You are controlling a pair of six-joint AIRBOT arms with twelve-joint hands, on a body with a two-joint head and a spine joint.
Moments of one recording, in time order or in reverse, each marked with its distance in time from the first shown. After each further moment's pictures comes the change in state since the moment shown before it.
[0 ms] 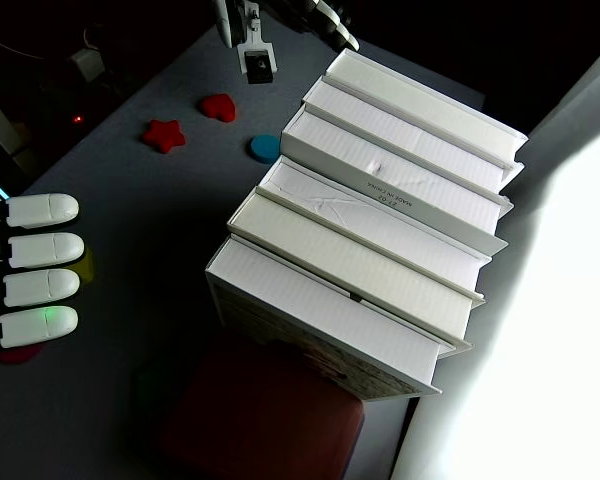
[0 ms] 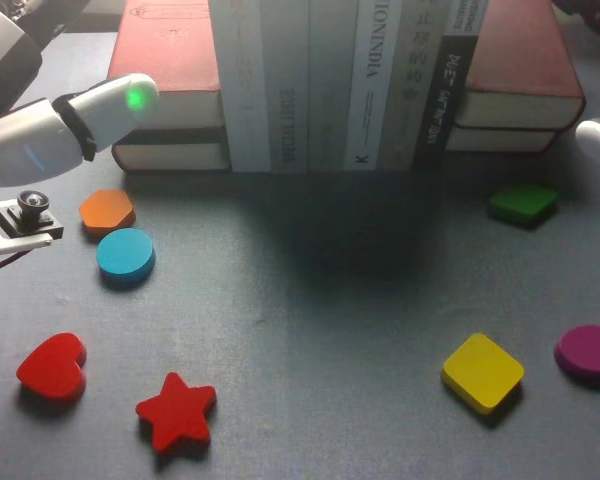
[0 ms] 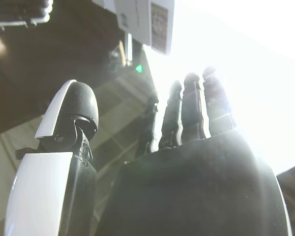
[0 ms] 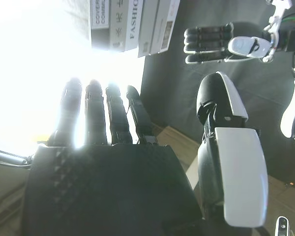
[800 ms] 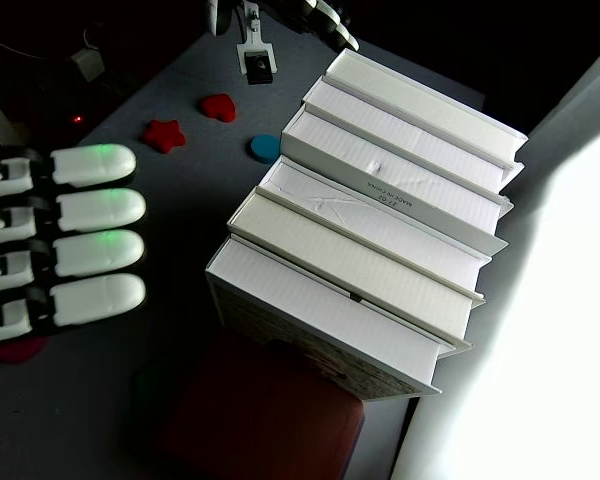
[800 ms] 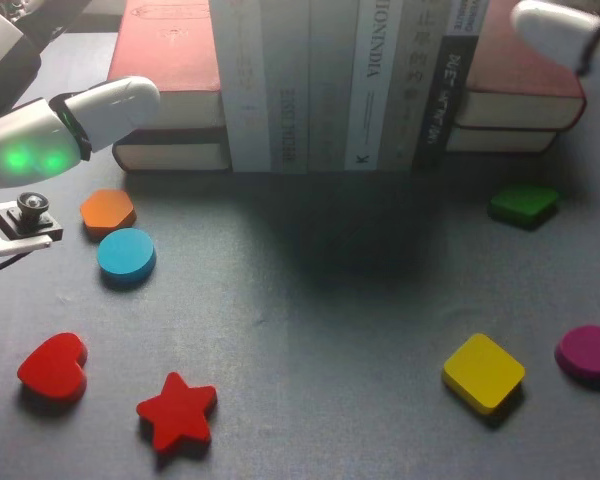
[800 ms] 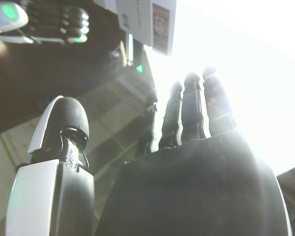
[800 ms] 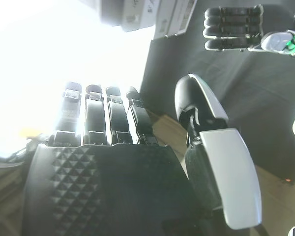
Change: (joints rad) left arm 0.006 -0.001 0.000 -0.004 -0.004 -0.002; right arm 0.360 -0.101 0.138 -0.126 -0.256 0.002
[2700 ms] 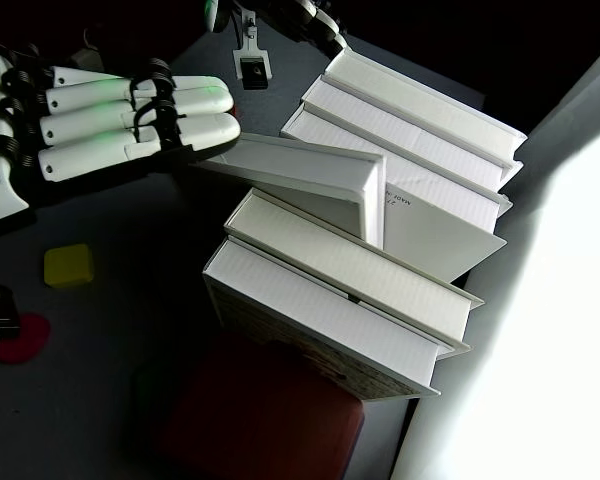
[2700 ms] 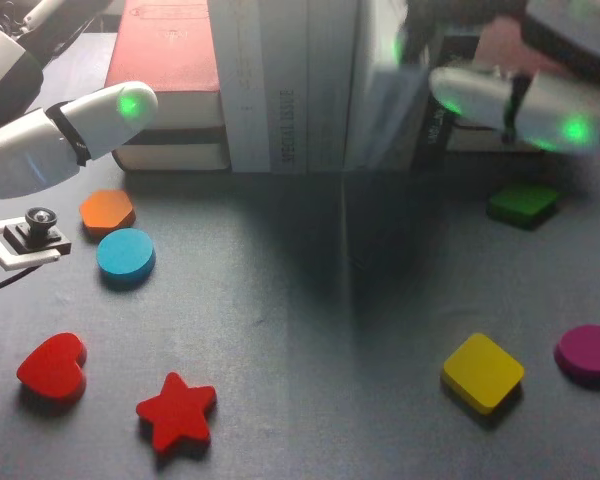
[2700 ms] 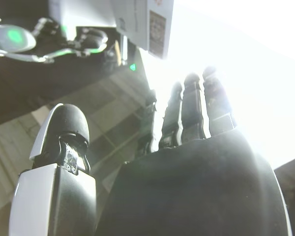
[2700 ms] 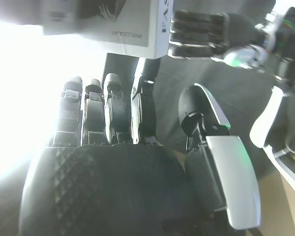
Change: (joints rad) left arm 0.032 -0.027 0.011 -0.030 -0.029 -0.026; right arm 0.031 -0.010 -0.086 -0.203 -0.082 0.017
